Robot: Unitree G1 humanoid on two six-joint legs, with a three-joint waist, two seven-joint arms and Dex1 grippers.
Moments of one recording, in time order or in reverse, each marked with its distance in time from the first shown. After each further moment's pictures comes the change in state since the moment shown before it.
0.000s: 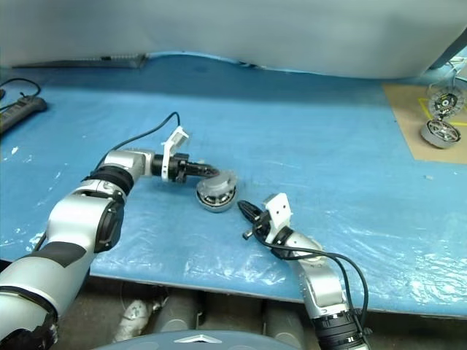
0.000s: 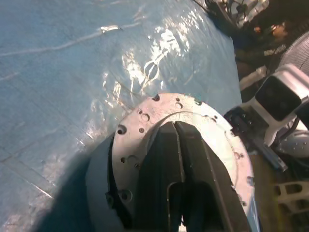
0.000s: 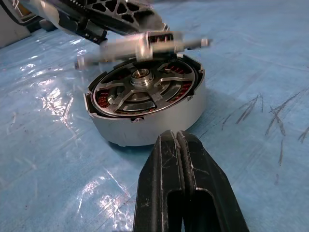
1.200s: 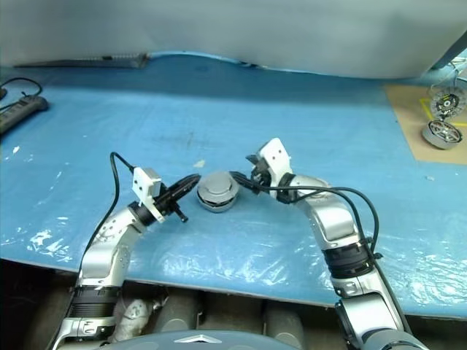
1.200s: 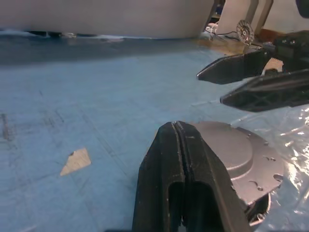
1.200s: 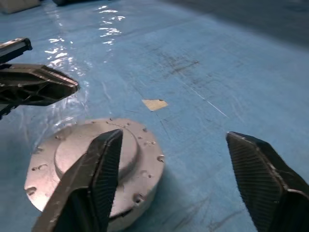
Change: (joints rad) left arm 0.990 -0.138 0.134 -1.379 -0.217 -0.255 0.758; right arm -0.476 -0.187 0.019 0.035 0.047 0.350 0.098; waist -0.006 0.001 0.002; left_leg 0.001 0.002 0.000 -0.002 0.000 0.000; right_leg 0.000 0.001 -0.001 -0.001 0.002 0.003
